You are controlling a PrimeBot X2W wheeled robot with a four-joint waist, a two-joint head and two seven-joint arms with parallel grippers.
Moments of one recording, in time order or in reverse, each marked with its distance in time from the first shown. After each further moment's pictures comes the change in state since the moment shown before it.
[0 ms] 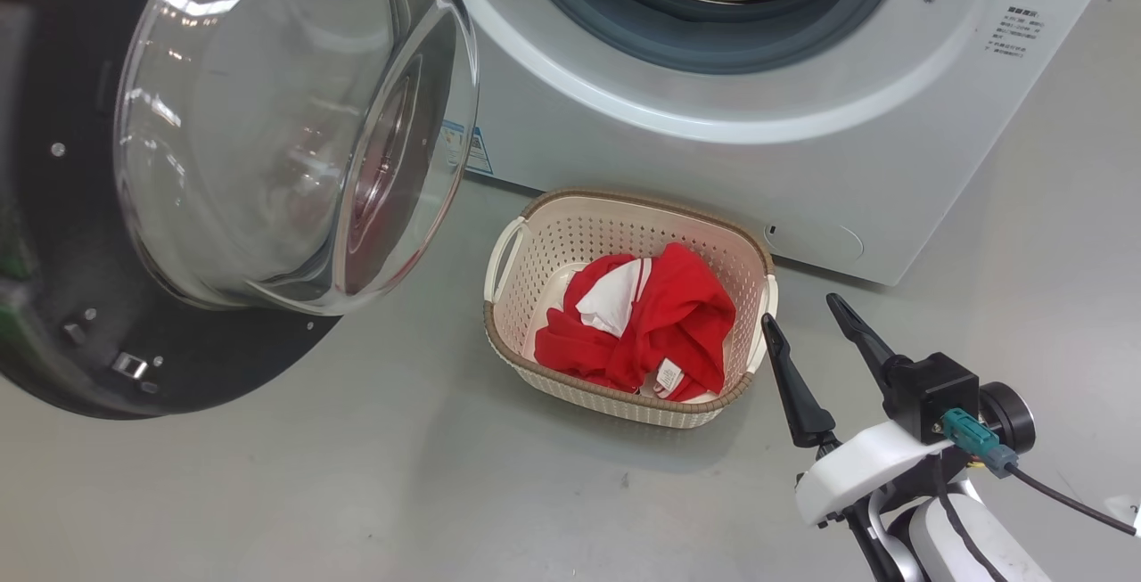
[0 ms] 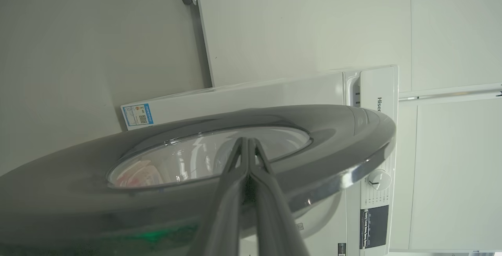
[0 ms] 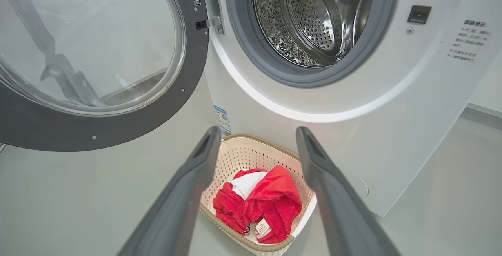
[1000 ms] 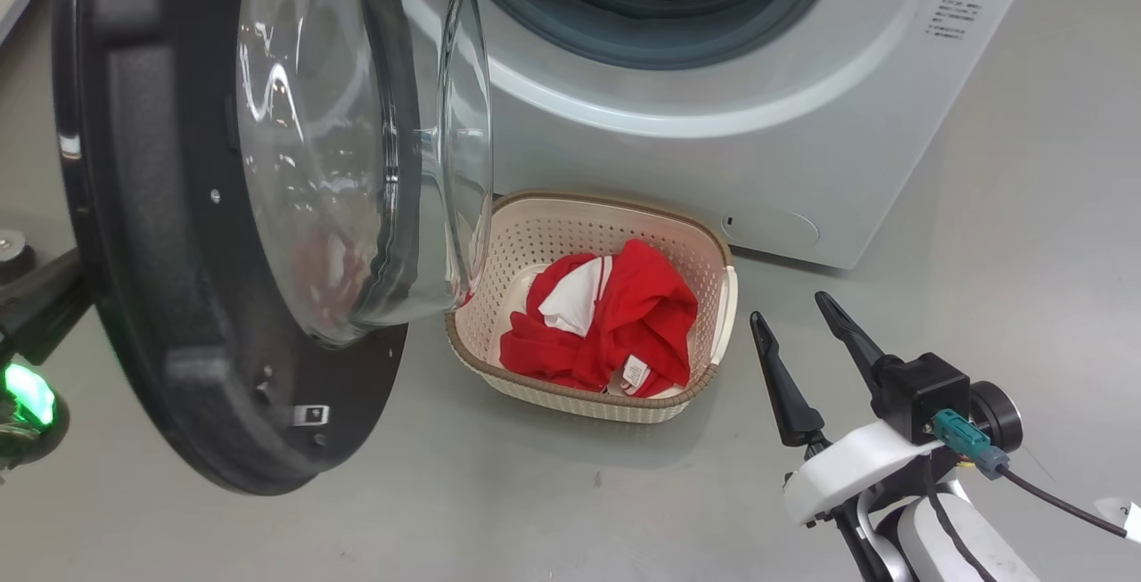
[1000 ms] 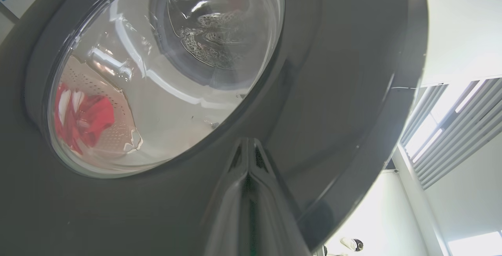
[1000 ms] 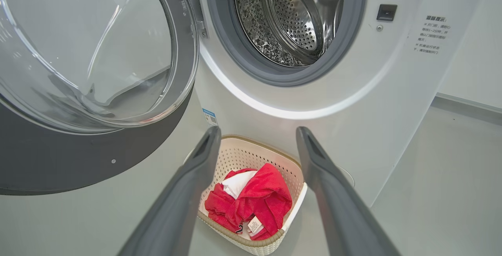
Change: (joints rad) left arm 0.037 0.009 -0.133 -0.212 -0.062 -0.118 0.334; right arm -0.005 0.018 0.007 0.001 0.002 -0.002 -0.010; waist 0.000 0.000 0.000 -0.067
